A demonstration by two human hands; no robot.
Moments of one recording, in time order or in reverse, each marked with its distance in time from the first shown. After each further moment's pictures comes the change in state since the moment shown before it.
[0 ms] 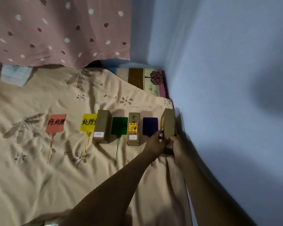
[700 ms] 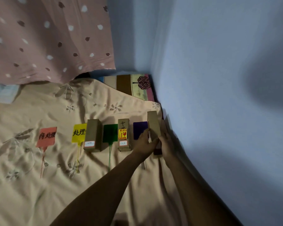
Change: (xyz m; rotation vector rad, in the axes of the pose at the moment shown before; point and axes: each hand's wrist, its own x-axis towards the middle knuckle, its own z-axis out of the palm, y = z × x) left_hand 0.010 0.007 0.001 0.206 0.078 0.068; right_hand 0.010 0.002 -0.002 -0.077 0.000 -0.132
